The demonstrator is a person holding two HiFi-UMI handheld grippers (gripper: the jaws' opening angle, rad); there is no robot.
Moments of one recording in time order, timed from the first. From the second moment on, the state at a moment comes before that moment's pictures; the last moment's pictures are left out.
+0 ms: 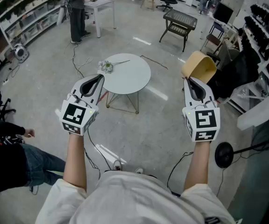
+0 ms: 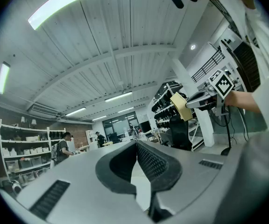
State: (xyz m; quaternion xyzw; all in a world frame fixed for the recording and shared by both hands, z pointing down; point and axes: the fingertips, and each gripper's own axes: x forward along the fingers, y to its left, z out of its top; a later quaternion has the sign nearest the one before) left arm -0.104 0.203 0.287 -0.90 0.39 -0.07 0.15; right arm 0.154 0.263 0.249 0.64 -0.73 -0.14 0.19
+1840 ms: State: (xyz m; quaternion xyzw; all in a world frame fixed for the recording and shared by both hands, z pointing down) left arm -0.107 -0.430 0.466 -0.90 0.41 -0.13 0.04; right arm 0.151 -0.399 0.484 0.56 -0.75 0.01 0.34
